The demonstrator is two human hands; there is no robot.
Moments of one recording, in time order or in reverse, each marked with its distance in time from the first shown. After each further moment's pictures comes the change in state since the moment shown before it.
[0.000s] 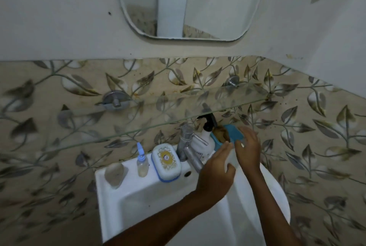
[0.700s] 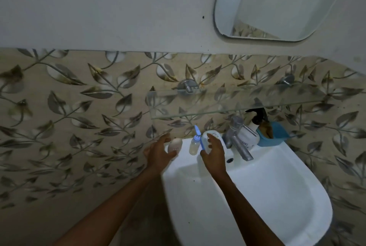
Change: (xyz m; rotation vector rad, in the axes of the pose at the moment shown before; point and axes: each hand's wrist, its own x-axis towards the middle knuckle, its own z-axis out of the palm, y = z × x) left_hand -0.092 -0.132 -0.211 0.196 0.412 -0.451; right_hand -0.141 -0.111 0.131 0.161 -0.521 0.066
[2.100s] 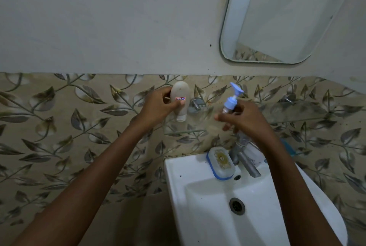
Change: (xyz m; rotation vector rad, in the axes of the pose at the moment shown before) left_hand 0.007 0.160 -0.141 -0.135 0.067 0.476; right_hand -0.011 -0.180 -0.127 0.064 -0.104 -0.250
